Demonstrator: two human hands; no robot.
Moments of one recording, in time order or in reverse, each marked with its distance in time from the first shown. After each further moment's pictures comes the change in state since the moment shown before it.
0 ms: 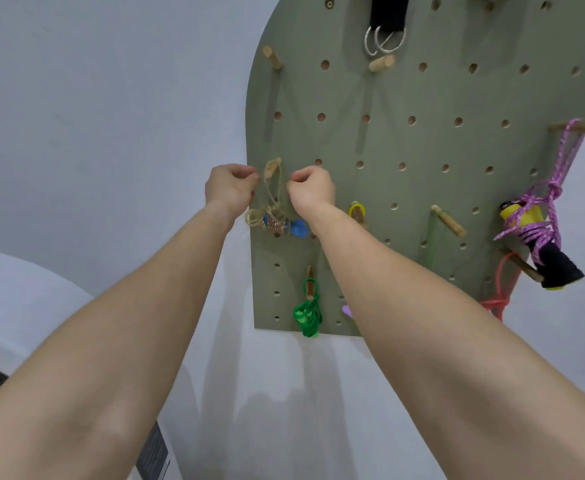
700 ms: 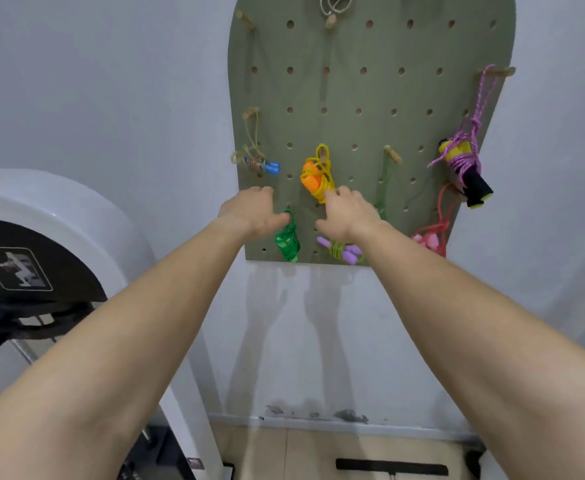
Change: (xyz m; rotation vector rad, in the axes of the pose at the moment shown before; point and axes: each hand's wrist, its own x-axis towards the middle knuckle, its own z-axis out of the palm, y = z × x) left_hand -0.216 0.013 0.006 1.050 -0.395 0.251; right_hand -0.165 0.071 -0.142 -1.005 -0.318 -0.200
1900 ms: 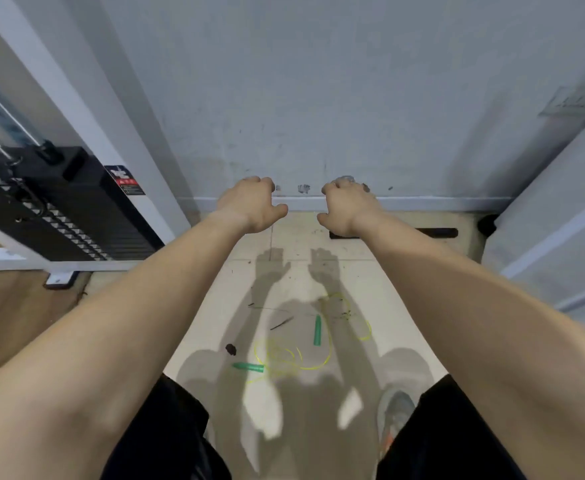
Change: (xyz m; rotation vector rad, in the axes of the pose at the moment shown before) left_hand -0.368 -0.061 0.719 -0.035 -0.388 -0.043; right_hand -0.383 0.111 0.712 0.029 -0.426 0.063
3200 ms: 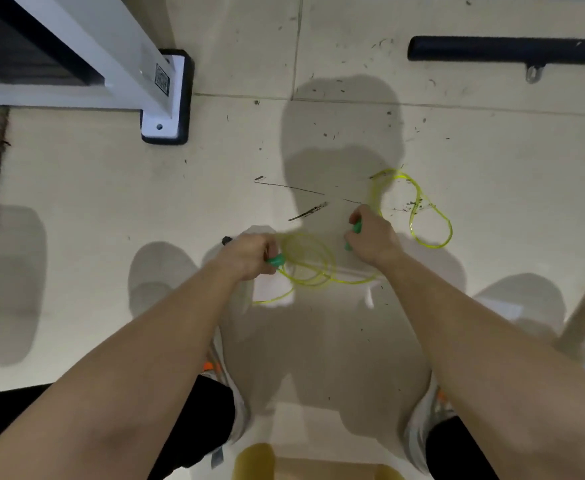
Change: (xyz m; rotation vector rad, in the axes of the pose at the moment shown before) left_hand -0.047 -0.168 0.446 -0.231 -0.693 -0.163; right_hand 0.022 0.033 0.456 0.564 -0.388 0.357
